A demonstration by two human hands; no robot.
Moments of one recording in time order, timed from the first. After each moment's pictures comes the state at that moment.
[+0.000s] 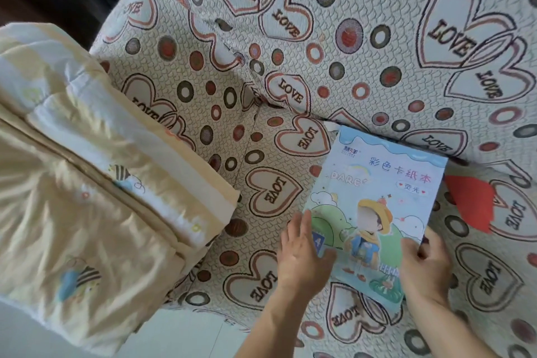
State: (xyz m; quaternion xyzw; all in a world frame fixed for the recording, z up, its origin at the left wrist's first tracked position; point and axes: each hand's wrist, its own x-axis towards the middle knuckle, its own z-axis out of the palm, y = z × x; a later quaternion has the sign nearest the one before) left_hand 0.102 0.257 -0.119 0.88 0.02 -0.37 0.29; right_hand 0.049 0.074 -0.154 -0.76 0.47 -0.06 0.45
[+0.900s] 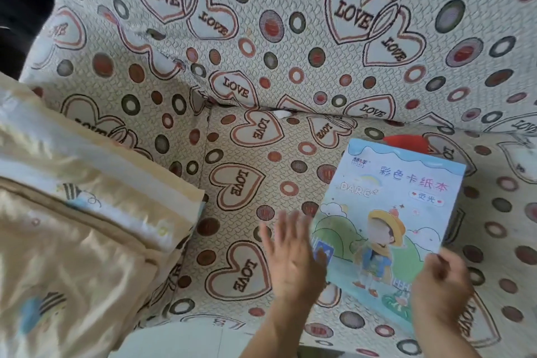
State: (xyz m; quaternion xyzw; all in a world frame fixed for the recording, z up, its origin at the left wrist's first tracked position) left_hand 0.049 0.240 -0.123 0.95 -0.16 -0.19 0.17; right_hand -0.052 0.070 -0.135 -0.66 0.62 -0.22 0.36
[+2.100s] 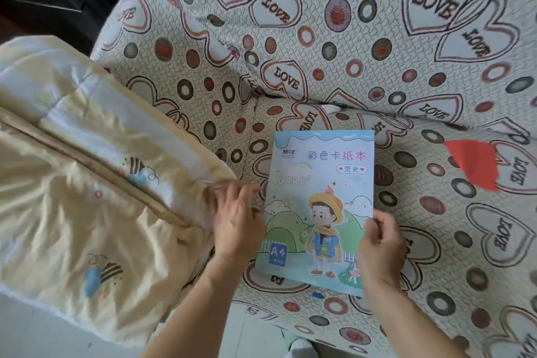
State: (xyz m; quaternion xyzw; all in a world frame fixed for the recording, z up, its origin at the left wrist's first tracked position) left_hand 0.140 0.373 -0.116 0.98 -0.04 -0.10 0.19; right_hand 0.045 0.177 -0.143 -0.72 0.46 -0.11 0.51
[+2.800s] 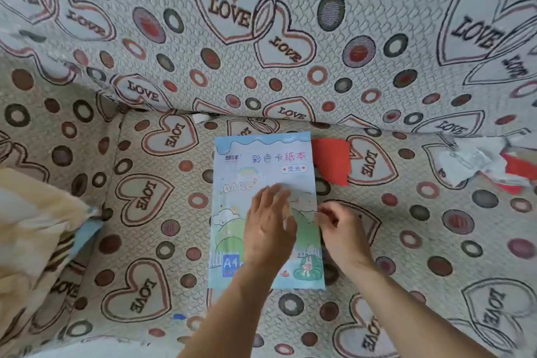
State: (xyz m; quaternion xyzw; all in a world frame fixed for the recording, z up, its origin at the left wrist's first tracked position) left_hand 0.064 0.083 -0.144 0.92 -0.15 -0.19 0.29; right_hand 0.003 -0.048 -0.156 -0.80 0.38 0.09 0.45
